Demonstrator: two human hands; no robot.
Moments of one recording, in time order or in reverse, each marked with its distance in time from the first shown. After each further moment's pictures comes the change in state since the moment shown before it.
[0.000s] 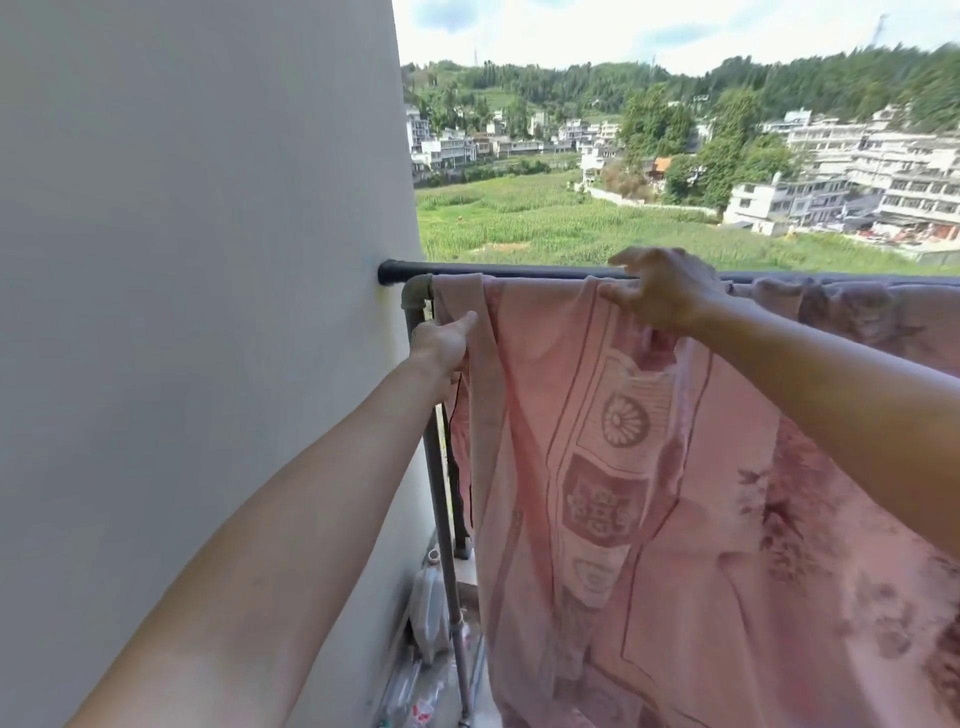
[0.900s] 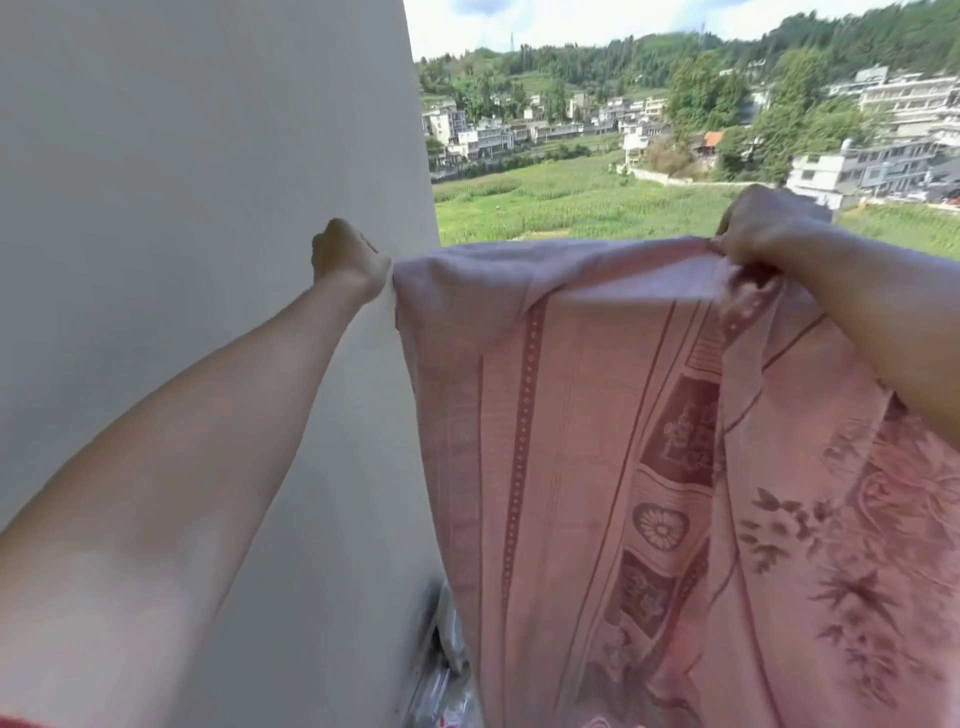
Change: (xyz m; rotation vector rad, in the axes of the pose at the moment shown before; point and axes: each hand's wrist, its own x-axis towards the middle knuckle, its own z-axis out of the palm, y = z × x) left_hand 0.106 0.081 -0.035 0.762 0.557 0.328; right_hand 0.104 0.113 0.006 -0.089 -0.039 0.425
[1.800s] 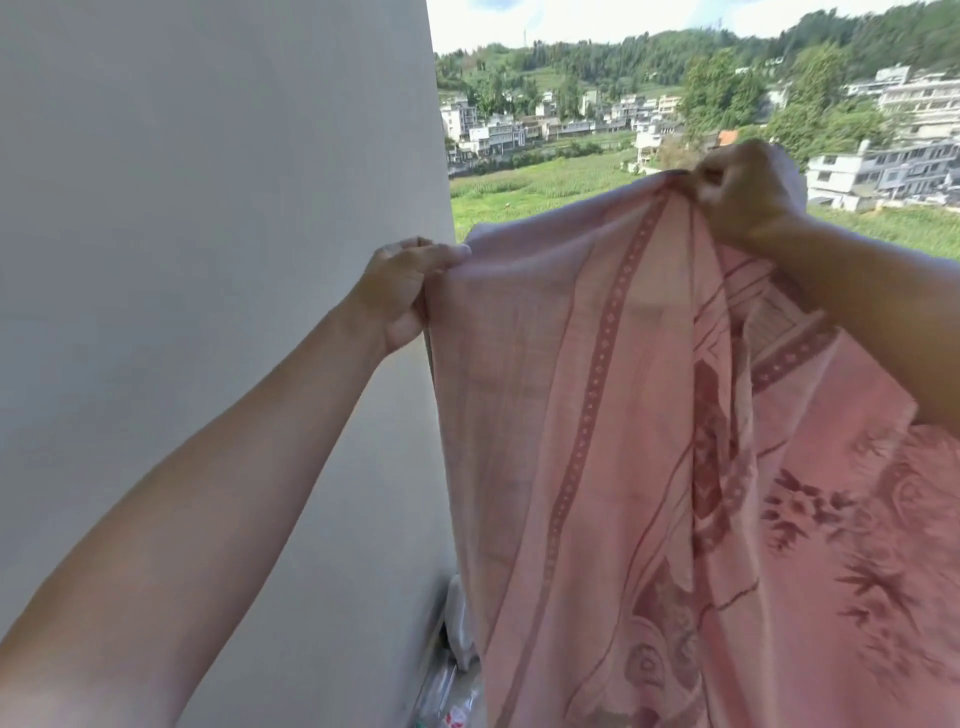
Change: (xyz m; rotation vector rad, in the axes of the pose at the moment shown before) left_hand -0.047 0.039 0.015 -1.004 -0.558 -0.129; right_hand 0.036 -0.025 -0.006 0.349 0.296 -0.325
